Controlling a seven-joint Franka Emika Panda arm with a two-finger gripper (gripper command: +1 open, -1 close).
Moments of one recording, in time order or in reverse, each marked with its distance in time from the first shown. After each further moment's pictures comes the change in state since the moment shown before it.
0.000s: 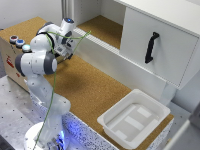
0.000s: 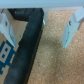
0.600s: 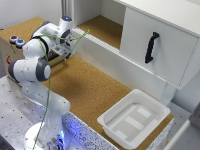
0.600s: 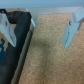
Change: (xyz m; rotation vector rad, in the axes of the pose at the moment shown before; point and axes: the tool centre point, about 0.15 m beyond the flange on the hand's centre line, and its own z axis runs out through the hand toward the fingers) arm -0.015 0.026 -0.018 -0.029 0.031 0.051
